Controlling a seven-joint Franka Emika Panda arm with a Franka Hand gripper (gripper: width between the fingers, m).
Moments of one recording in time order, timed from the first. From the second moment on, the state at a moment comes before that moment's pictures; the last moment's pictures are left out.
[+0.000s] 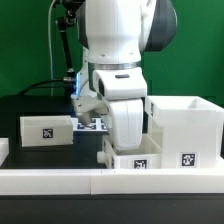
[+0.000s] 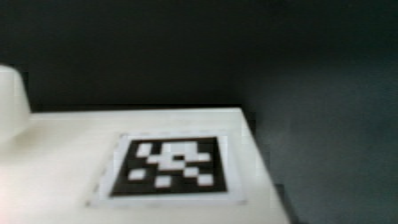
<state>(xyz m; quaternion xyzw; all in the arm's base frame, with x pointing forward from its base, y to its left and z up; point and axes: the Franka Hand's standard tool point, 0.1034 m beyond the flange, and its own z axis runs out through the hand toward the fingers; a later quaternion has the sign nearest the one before) 0.545 -0.005 0.013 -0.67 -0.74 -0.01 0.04</state>
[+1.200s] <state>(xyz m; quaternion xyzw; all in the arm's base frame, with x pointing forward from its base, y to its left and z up) 0.547 0.016 0.010 -0.68 -0.73 -0.02 0.03</state>
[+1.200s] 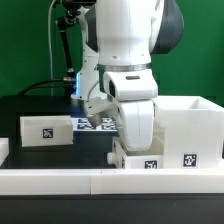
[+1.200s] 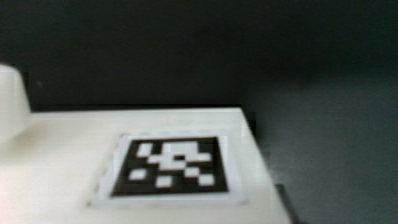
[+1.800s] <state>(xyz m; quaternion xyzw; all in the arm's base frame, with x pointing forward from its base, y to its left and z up) 0.549 0.010 0.015 -0.69 -0.73 -0.02 0.03</state>
